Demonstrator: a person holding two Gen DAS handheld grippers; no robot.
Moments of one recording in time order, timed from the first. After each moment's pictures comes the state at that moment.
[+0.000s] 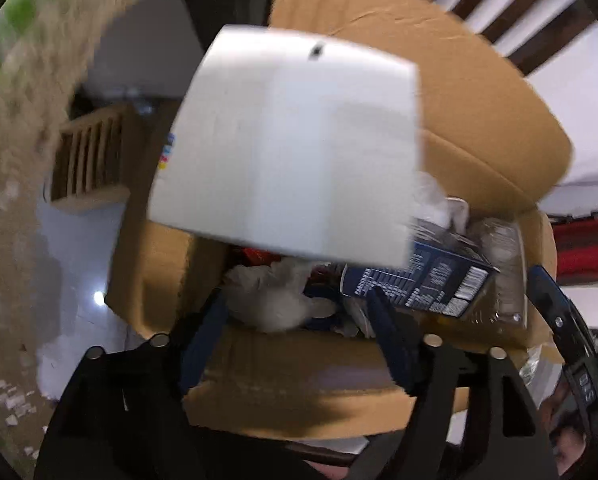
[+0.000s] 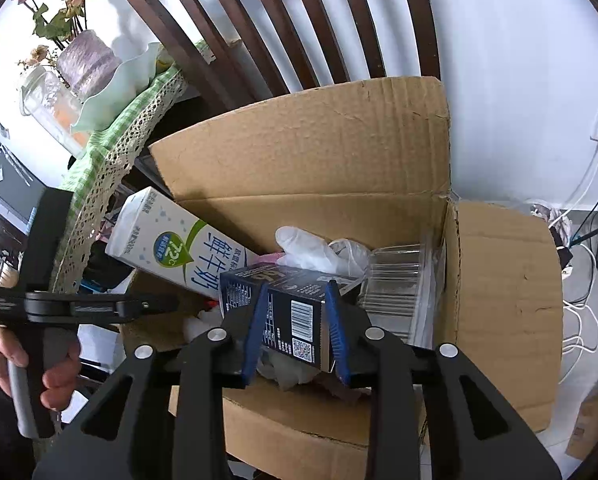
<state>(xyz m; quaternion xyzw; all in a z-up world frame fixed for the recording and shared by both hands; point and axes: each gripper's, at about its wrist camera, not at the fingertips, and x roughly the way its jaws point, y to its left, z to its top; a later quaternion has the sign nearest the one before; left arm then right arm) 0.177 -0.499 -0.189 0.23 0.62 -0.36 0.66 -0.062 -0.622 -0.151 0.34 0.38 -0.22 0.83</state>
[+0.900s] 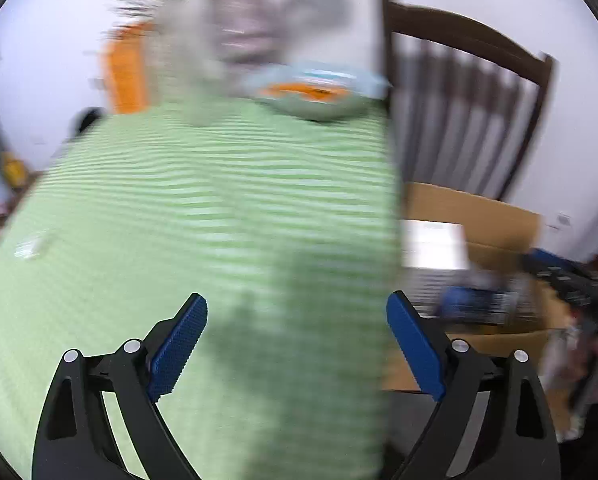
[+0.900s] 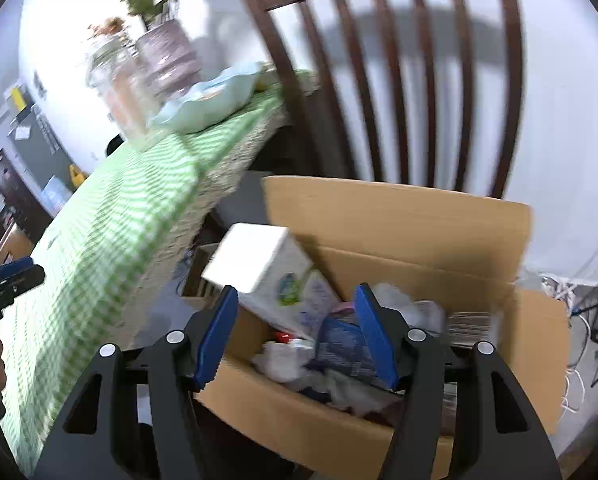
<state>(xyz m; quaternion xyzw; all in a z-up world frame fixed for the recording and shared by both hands) 0.203 -0.289 -0.005 0.20 0.37 -0.31 0.85 0.002 -0.548 -0.076 0.25 0.34 -0.19 0.88</state>
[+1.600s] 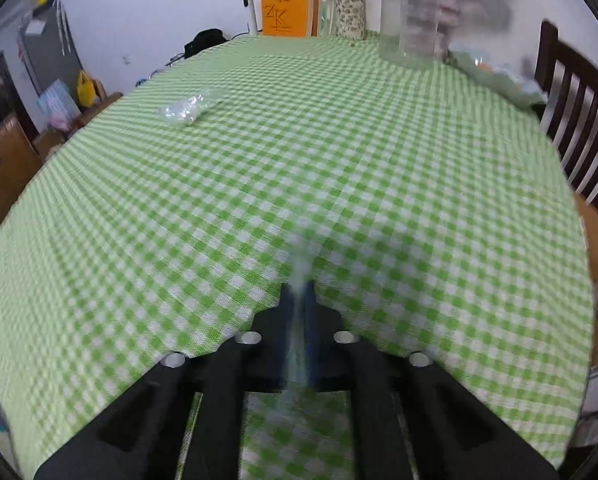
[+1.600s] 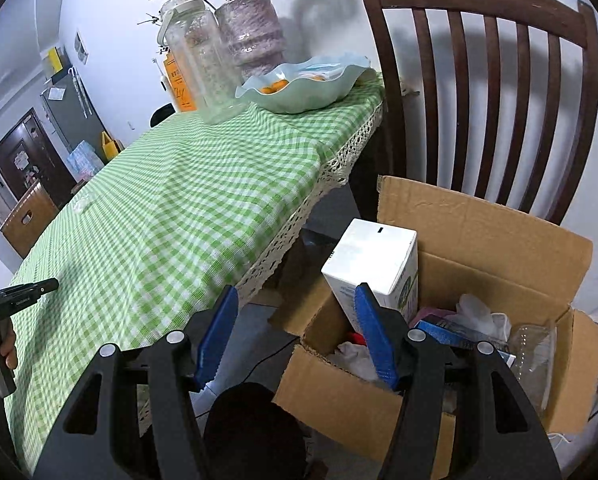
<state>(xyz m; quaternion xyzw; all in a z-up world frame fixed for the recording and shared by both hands) 0.289 -0.101 -0.057 0.16 0.45 -0.19 0.86 0.054 -0.466 -0.055 0.21 0.35 -0.14 0.90</state>
